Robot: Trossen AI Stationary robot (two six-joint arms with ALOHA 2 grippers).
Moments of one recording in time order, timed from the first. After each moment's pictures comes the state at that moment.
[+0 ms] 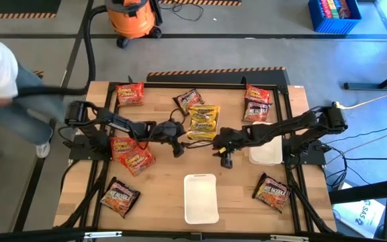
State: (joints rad) left arm 0.07 1.64 0.66 0.36 -0.14 -0.25; right arm 0.04 1.53 0.79 -0.11 -0.07 0.15
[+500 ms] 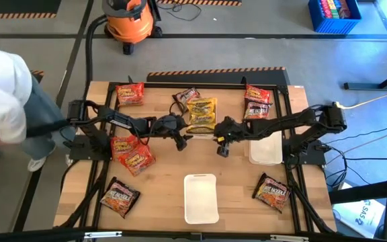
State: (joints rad) left arm 0.14 1.65 0.67 0.42 -0.15 -0.25; right arm -0.07 1.53 0.78 -0.12 0.10 0.14
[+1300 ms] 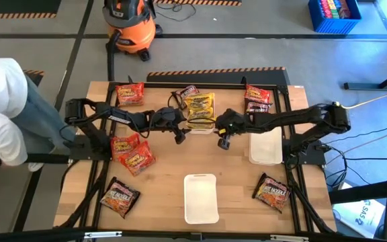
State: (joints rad) left arm 0.23 1.61 0.67 0.38 -0.09 -0.19; right arm -0.15 1.47 0.83 -0.21 0.08 0.07
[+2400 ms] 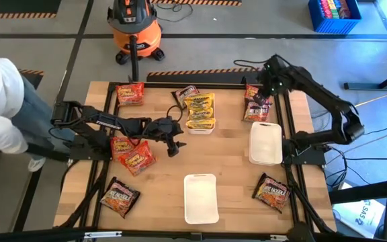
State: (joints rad) left arm 0.07 1.47 0.67 0.15 -0.08 -0.20; right arm -1.01 1.30 1.09 -0.95 -0.09 -0.23
